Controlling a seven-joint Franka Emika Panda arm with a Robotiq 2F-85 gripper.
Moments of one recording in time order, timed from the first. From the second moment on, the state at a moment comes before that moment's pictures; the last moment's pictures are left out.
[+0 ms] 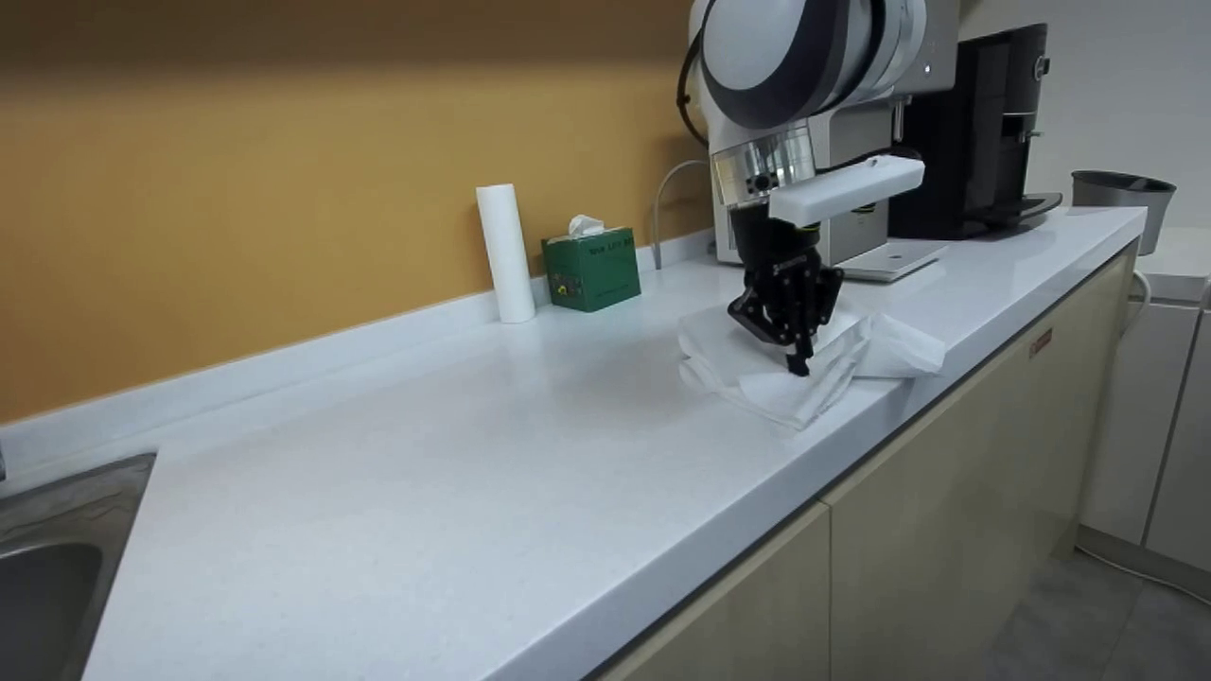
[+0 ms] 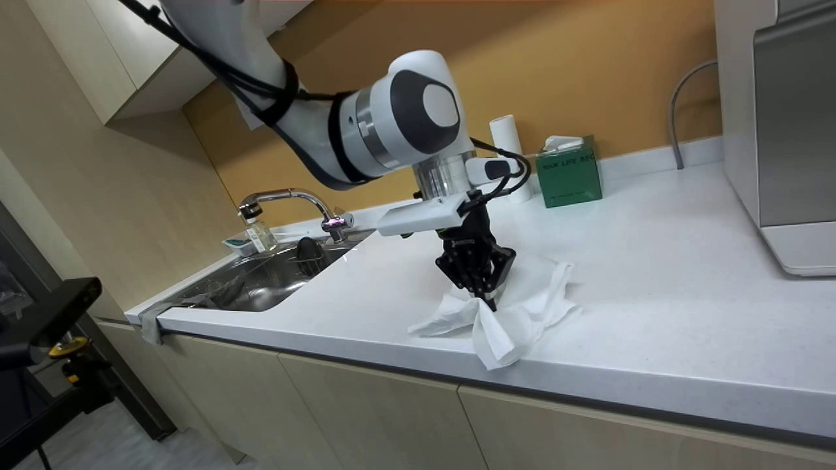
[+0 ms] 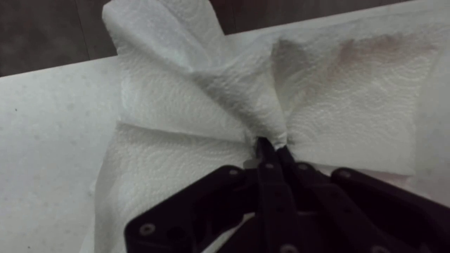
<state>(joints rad) 0.07 0.35 -0.03 -2.13 -0.04 2.35 0.24</state>
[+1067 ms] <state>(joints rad) 0.07 0.19 -0.04 -2.13 -0.04 2.38 0.29</state>
